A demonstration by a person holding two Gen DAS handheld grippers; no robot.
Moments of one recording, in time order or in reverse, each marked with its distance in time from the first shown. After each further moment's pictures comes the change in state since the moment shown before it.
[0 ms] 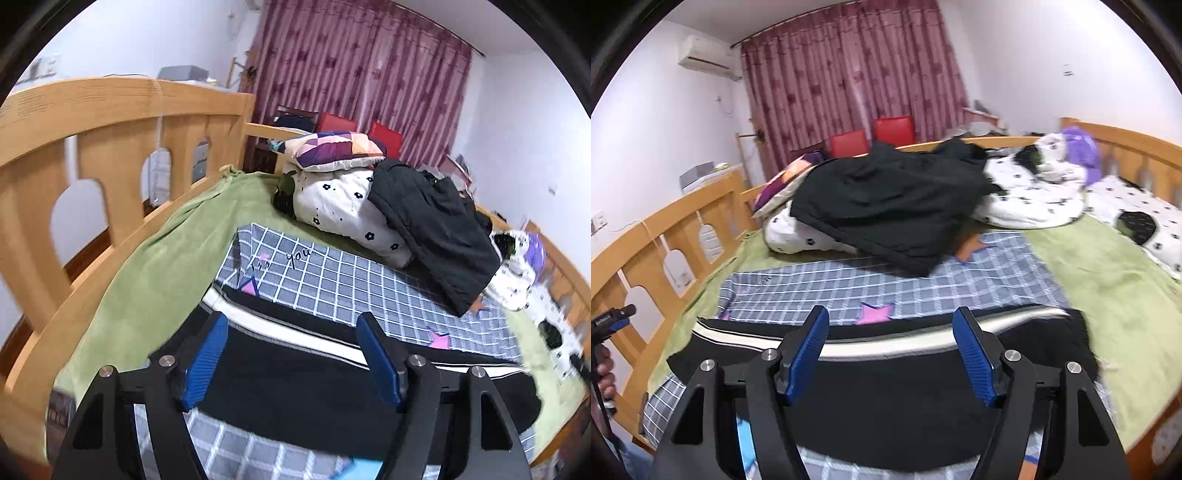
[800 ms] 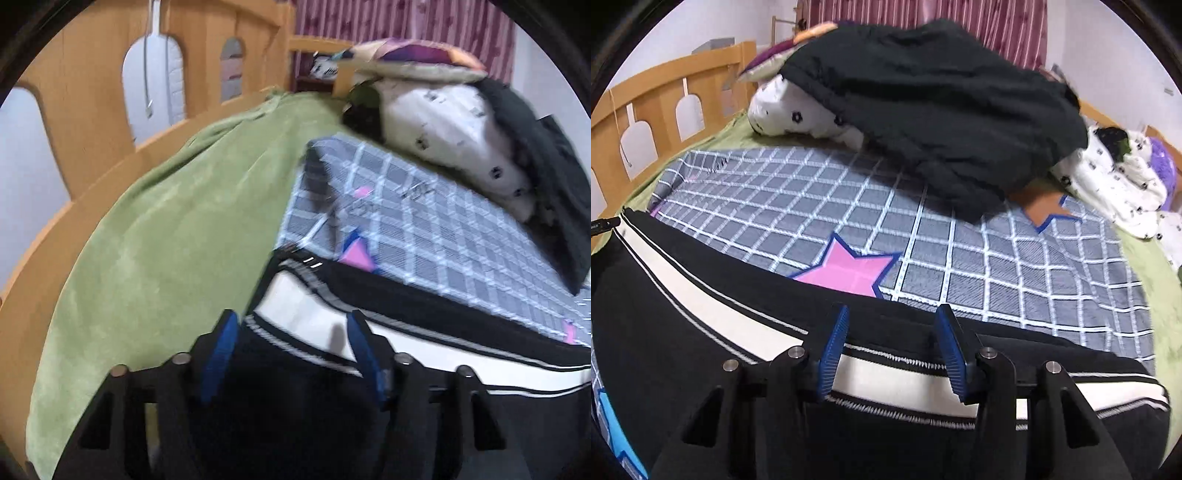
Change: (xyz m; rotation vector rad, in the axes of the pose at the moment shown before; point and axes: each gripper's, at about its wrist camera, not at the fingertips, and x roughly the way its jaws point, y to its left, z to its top) left arm 0.248 0.112 -0.025 0.000 0.248 0.192; right arm 0.283 0.003 -0.046 -0.306 0.322 0.001
